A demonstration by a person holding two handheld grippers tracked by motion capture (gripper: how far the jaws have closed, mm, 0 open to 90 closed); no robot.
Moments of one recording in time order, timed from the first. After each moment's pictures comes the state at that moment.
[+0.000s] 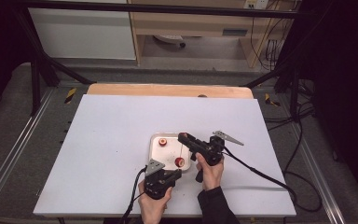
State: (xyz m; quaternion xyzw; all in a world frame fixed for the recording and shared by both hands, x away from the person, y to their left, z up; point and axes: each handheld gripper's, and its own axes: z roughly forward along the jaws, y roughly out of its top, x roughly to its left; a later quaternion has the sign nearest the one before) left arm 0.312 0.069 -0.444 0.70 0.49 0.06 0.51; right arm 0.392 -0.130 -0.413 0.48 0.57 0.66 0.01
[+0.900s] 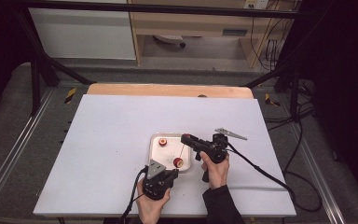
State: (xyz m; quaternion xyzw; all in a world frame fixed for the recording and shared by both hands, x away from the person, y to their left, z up) left arm 0.308 0.072 -0.443 0.73 0.46 0.11 0.49; right arm 0.396 -0.143 -0.403 0.48 0.61 0.63 -0.02
